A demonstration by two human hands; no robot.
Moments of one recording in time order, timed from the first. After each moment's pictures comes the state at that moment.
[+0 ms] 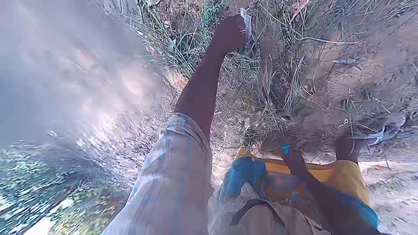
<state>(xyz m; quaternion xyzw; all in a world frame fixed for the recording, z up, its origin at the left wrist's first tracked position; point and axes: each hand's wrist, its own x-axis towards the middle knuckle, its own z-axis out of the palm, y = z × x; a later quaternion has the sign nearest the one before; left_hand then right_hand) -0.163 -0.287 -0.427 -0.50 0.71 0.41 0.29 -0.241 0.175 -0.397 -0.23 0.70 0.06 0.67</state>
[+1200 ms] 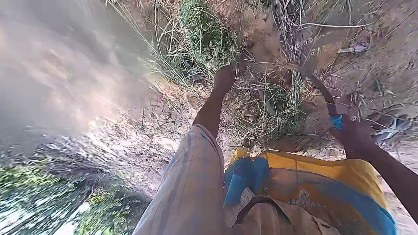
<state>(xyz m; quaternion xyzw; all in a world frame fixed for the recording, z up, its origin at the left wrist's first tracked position) -0.097 -0.191 -0.526 -0.53 0.63 0.33 0.46 -0.398 0.132 -0.450 -0.31 0.72 0.13 0.61</state>
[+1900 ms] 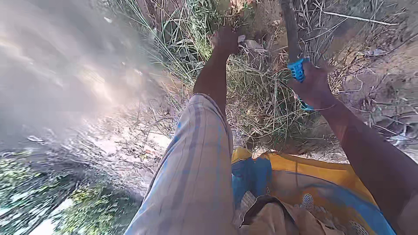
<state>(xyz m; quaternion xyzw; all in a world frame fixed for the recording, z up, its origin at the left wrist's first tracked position) -0.122 -0.278 -0.541 -0.57 0.66 0.29 0.40 -0.306 -0.065 -0.475 -0.35 0.71 -0.15 0.59</state>
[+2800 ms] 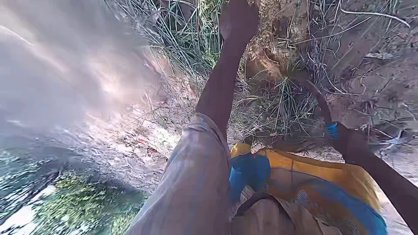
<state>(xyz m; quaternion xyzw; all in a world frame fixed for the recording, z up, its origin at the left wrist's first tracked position) -0.149 -0.269 -0.486 -0.65 0.64 0.29 0.27 -0.363 0.106 -0.436 -0.36 0.69 0.17 0.61</state>
